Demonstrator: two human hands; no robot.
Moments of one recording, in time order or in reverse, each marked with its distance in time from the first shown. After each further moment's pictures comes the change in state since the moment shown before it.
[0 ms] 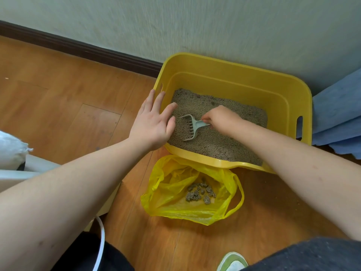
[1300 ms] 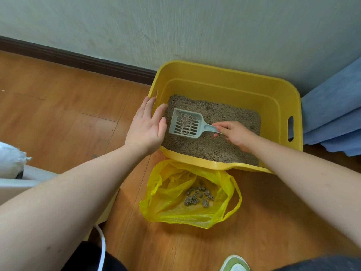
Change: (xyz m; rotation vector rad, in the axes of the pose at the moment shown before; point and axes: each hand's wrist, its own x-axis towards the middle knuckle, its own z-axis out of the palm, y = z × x) left_hand -0.003 -0.001 -0.001 -0.199 0.057 -0.075; right_hand -0.046 0.043 0.028 0.954 0.078 0.197
